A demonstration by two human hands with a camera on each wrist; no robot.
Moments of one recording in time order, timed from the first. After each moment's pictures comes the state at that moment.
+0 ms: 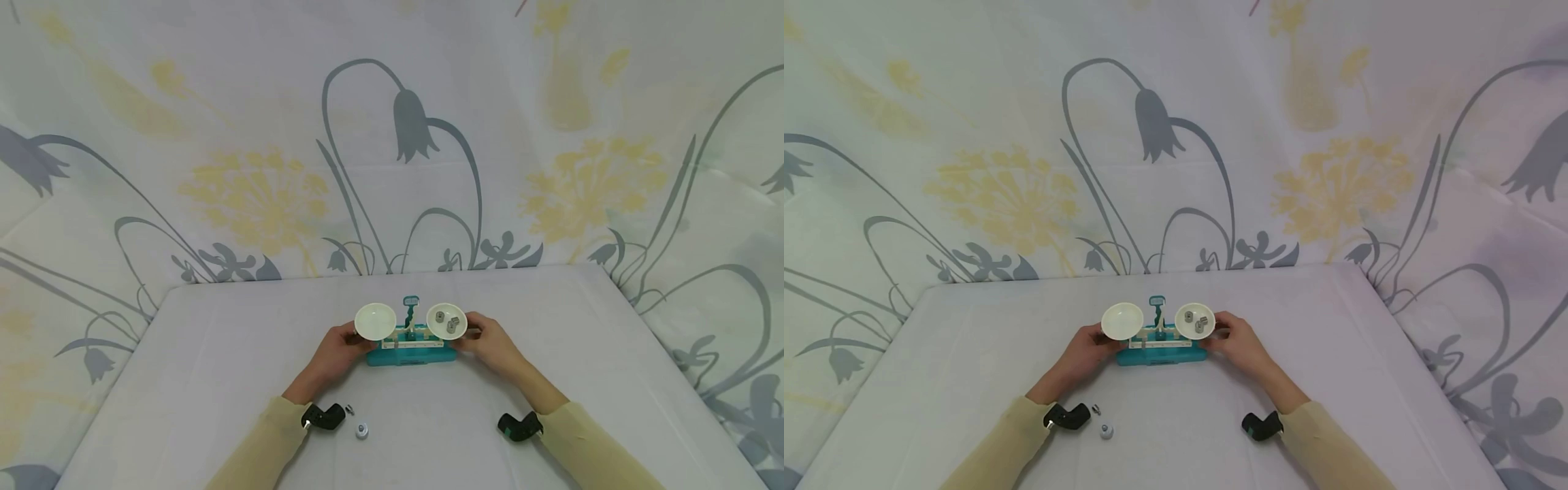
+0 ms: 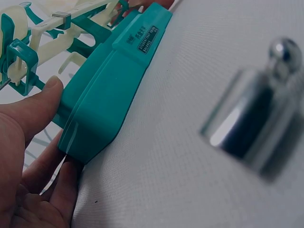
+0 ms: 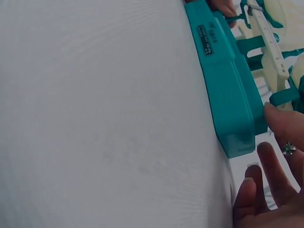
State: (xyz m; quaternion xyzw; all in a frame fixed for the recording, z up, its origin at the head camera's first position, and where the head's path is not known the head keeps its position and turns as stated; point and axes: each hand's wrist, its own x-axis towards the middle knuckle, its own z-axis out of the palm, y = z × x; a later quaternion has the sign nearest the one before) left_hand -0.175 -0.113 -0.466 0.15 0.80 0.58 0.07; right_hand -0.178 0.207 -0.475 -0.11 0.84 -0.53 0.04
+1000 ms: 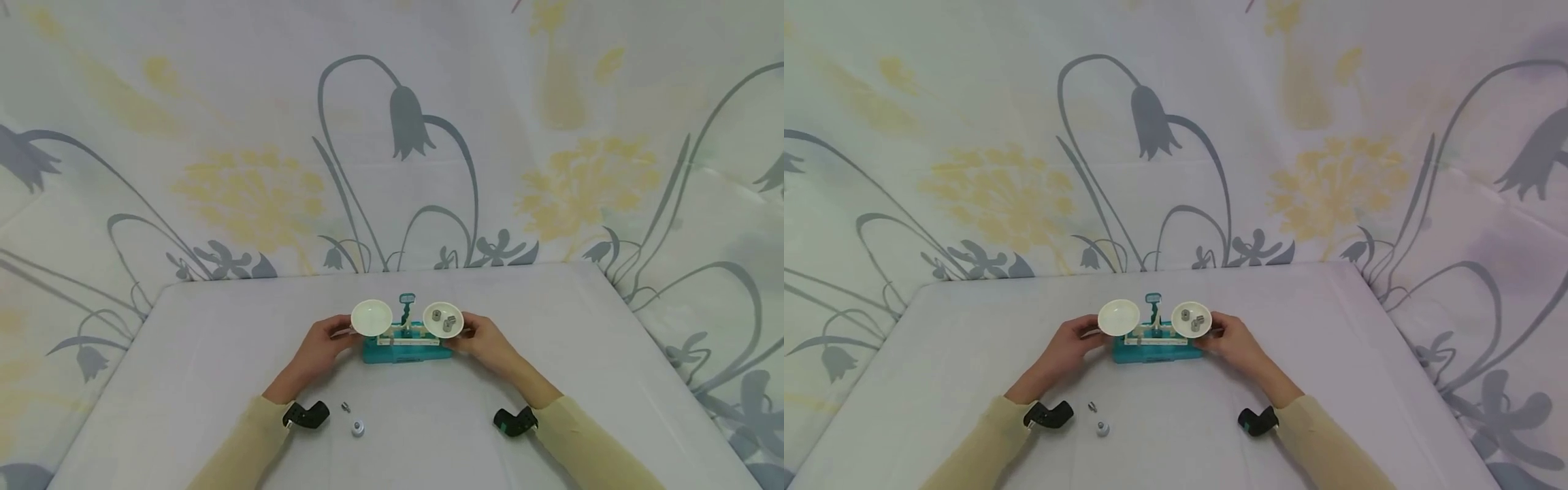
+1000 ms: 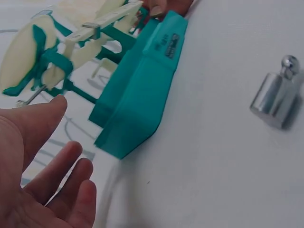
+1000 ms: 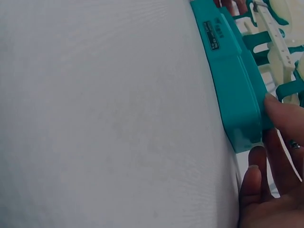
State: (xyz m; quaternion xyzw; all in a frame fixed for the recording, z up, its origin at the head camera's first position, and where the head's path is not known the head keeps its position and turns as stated) left_hand -0.182 -0.133 -0.471 0.12 0.80 0.59 0.08; right_hand -0.182 0.208 -0.484 -0.12 0.82 -0.55 0.08
